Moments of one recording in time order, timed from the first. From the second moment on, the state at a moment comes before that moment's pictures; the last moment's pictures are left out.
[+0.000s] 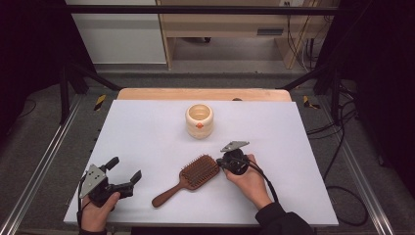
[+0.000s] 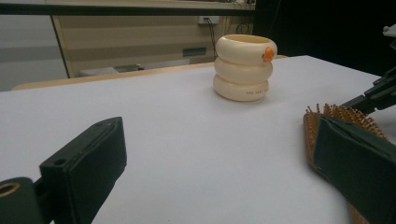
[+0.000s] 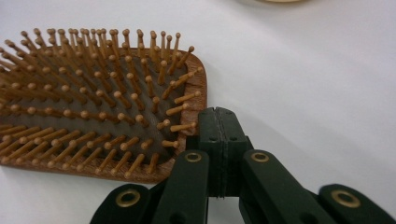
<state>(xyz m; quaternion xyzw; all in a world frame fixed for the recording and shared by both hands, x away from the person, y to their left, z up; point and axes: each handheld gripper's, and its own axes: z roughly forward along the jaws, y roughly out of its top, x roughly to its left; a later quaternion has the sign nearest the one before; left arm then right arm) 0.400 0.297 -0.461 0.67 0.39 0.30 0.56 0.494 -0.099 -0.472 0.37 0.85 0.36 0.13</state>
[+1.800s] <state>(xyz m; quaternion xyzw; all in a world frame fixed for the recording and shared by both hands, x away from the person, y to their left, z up) 0.396 0.204 -0.425 0.84 0.36 0.16 0.38 0.423 -0.250 -0.462 0.39 0.66 0.53 0.37</state>
